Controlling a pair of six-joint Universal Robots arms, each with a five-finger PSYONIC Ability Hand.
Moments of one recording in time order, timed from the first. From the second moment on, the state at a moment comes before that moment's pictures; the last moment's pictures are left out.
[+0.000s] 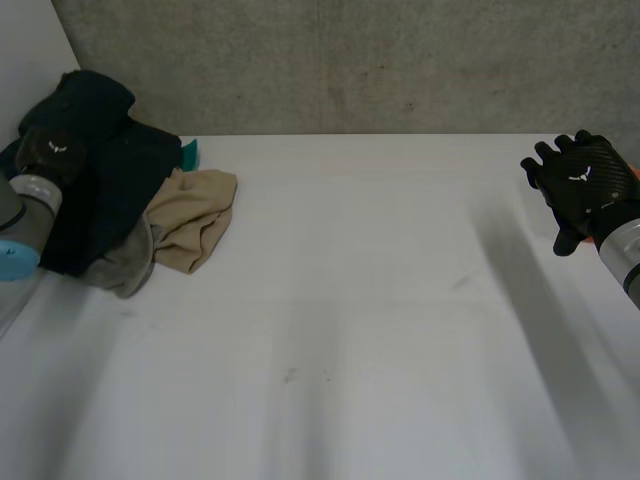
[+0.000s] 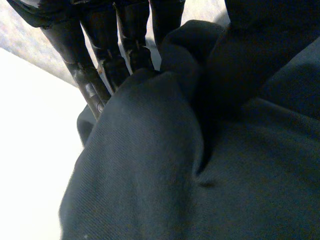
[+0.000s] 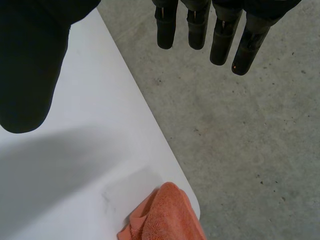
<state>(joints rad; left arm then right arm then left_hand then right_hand) 4.77 -2.53 -0.79 3.34 -1.39 3.90 1.62 -1.34 1.71 -0.30 1.25 2.37 1.03 1.18 1.14 1.19 0.95 0.20 0.22 0.21 0.23 0.06</state>
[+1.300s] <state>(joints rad) 4.03 -1.92 -1.59 3.03 -1.56 3.14 1.79 -1.02 1.17 0.18 0.91 2.41 0.35 0.34 0.34 0.34 0.17 0.20 0.22 0.21 0.23 0.06</state>
